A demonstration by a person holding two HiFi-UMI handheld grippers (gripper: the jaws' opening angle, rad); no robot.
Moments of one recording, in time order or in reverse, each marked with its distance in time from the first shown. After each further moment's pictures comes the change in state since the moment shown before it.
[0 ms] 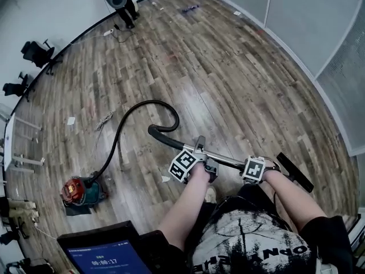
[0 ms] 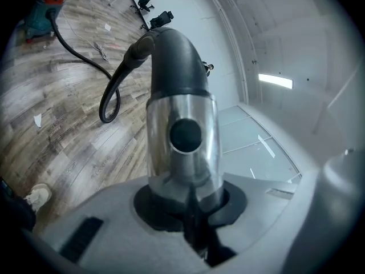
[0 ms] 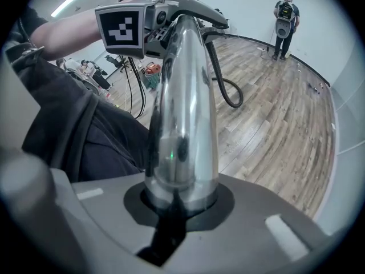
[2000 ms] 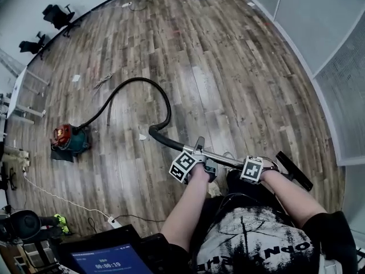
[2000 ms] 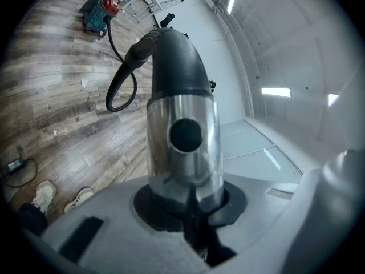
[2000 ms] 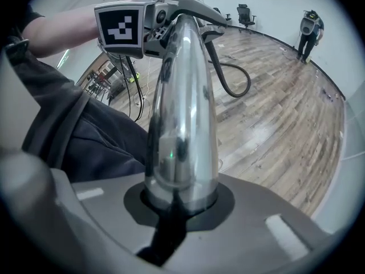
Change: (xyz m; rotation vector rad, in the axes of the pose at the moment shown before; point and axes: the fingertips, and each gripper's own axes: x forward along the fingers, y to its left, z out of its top) left arm -0.108 -0.011 -0.332 -0.122 -0.197 0.068; right arm -0.045 0.101 -0.330 -0.211 0.090 0.065
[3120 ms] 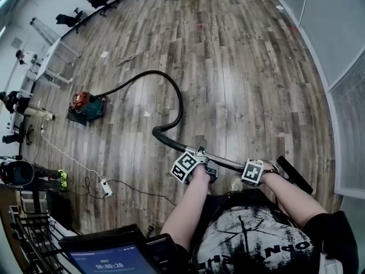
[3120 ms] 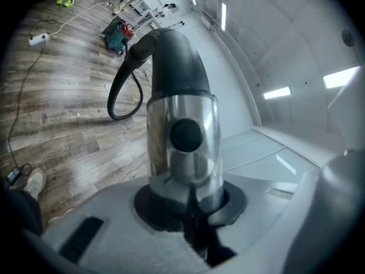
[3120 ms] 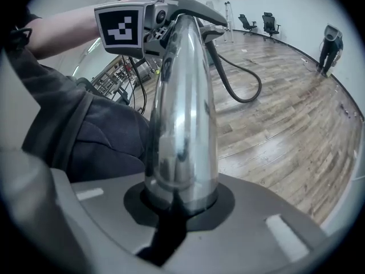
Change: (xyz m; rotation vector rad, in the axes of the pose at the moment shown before) left arm -0.023 -0.052 -0.238 0.002 -0.210 0.108; right arm -0.055 0.020 -0.238 -0.199 -0.072 0.169
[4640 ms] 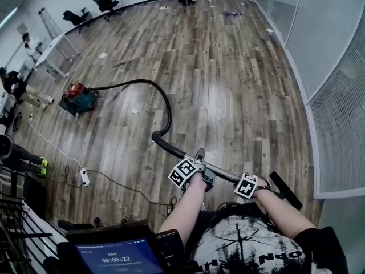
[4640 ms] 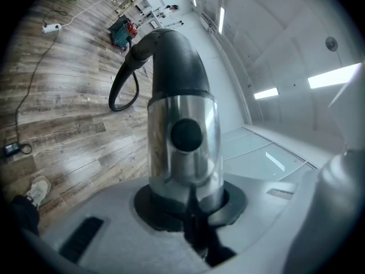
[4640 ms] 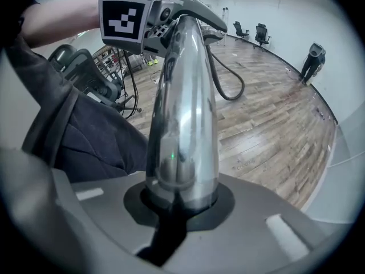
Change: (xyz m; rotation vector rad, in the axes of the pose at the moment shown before) left arm -0.139 0.005 -0.168 -0.004 0.017 -0.075; right arm -0.009 0.141 -0.165 0.007 0.093 -0.262
